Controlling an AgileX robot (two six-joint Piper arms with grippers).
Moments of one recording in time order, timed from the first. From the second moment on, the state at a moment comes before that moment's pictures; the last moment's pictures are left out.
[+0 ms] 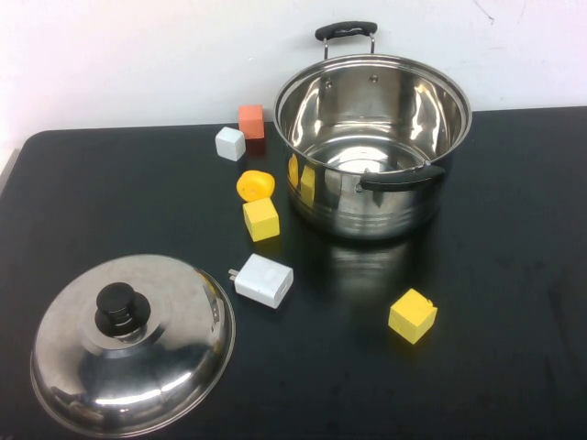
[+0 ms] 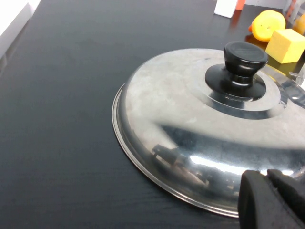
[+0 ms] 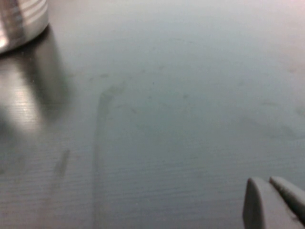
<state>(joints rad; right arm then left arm) -0.09 -0.01 0.02 -0.01 0.42 -0.01 -0.11 -0.01 0.02 -0.08 0.35 -0.13</state>
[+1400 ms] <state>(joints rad) -0.09 -0.01 0.02 -0.01 0.42 -0.03 -0.11 -0.01 0.02 -0.17 -0.38 -0.12</state>
